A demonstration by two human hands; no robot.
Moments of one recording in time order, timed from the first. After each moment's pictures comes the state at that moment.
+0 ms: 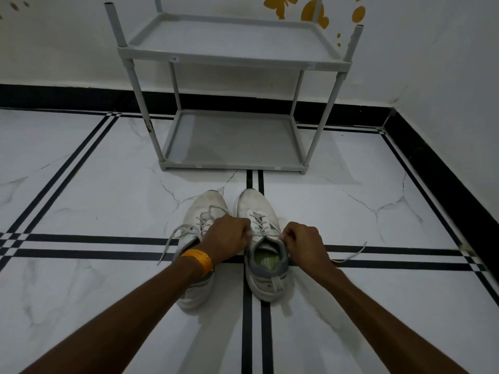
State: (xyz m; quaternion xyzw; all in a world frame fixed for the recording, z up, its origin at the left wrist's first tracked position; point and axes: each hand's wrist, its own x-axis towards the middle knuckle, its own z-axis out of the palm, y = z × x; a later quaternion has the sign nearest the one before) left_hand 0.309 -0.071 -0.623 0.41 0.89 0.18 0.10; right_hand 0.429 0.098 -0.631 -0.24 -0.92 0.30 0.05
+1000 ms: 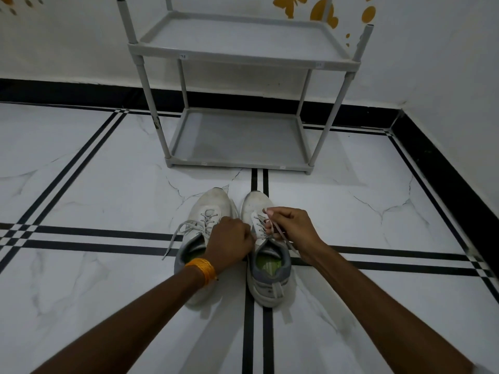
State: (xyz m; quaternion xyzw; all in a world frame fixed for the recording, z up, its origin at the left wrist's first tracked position) left_hand 0.329 -0.075 -0.627 0.36 0.90 0.22 0.08; right_hand 0.400 0.084 -0.606 -0.24 -0.65 0.72 0.04
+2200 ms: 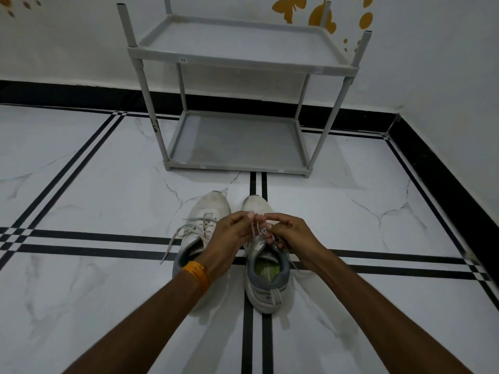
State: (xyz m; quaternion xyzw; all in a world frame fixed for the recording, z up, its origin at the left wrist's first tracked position) left_hand 0.337 -0.070 -0.608 0.07 0.59 0.74 0.33; right_hand 0.404 0.084 -0.606 -0.22 -0.69 0.69 -0.01
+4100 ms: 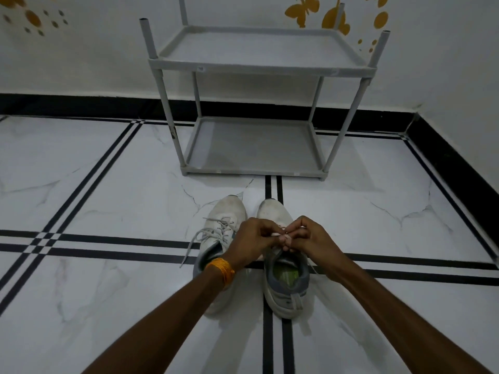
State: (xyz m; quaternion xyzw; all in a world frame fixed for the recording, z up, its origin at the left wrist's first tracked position) left_hand 0.319 -0.068 -0.621 0.33 0.76 0.52 0.21; right_hand 0.415 0.082 -0.609 -0.17 -0.74 0.65 0.01
